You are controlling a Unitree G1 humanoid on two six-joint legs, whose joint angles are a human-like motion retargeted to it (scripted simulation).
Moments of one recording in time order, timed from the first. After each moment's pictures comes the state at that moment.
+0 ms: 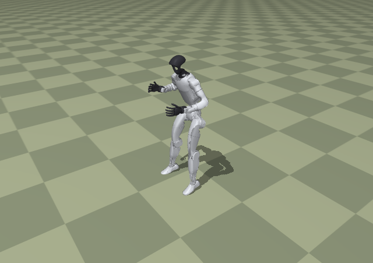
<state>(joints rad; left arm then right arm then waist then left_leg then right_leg) -0.12 0.60 -0.18 -0.19 -0.52 -0.37 0.43 0.05 -0.67 -0.01 -0.66 0.39 -0.20 -0.33 0.03 -0.02 0.38 -0.27 0.07 0.04 0.16 0.36 -0.03 -0.27 -0.22 -0.11 0.11 0.44 0.06</state>
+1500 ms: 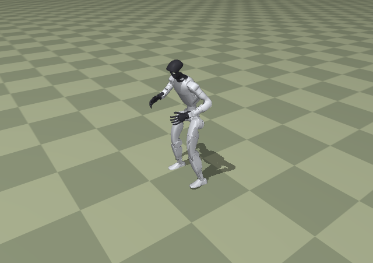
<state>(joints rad) 0.09 0.58 -0.17 -0.30 -0.11 -0.22 0.34 0.37 -0.72 -0.01 -0.39 0.26 -0.20 -0.25 0.11 -0.08 0.50 -0.23 0.08 0.00 0.48 -0.39 0.02 -0.23 -0.18 -0.01 0.45 -0.28 0.02</state>
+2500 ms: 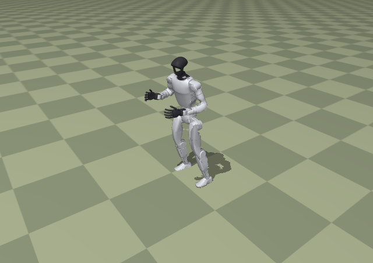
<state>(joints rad) -0.08 0.42 -0.35 -0.21 -0.22 -0.25 0.23 0.10 -0.40 0.07 -0.46 0.32 -0.28 -0.32 0.15 -0.10 0.17 -0.03 0.06 -0.03 0.14 -0.28 -0.14 -0.05 -0.19 -0.19 0.24 -0.29 0.18</state>
